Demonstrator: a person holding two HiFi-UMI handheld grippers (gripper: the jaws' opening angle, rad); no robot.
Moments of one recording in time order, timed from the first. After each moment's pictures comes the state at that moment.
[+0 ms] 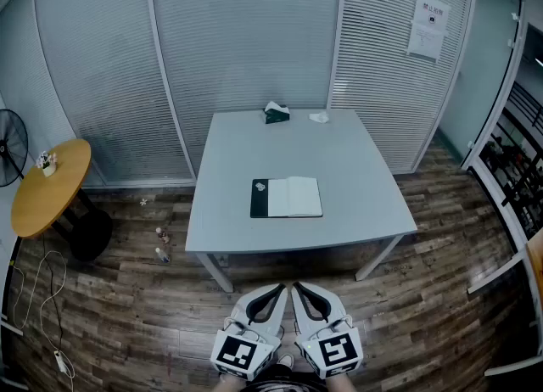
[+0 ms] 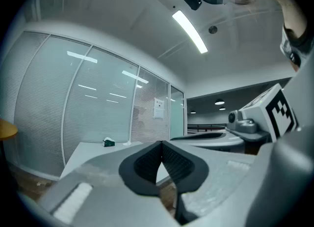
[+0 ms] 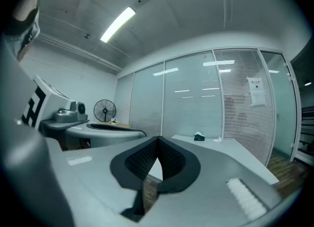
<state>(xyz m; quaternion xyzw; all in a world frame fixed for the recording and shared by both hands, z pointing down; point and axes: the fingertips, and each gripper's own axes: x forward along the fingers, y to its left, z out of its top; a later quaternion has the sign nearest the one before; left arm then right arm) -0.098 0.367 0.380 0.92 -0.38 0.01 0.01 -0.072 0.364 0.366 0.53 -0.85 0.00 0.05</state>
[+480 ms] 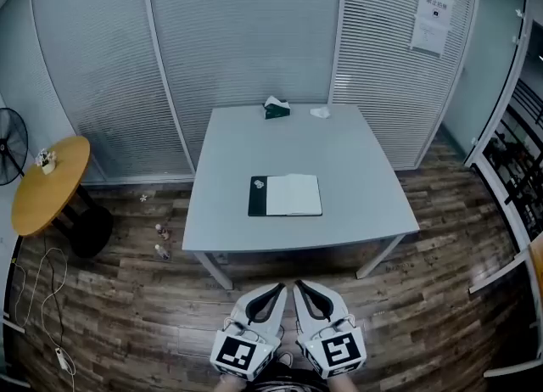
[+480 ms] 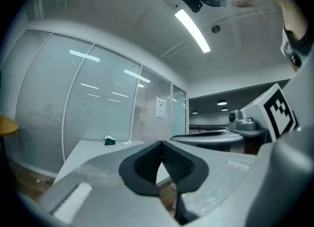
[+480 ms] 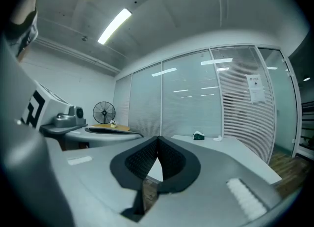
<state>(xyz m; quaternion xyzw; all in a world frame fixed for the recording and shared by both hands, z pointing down) -0.083 0.350 0.384 0.92 -0.39 0.00 0.04 -0.056 0.349 0.379 0.52 -0.86 0.02 0.04</state>
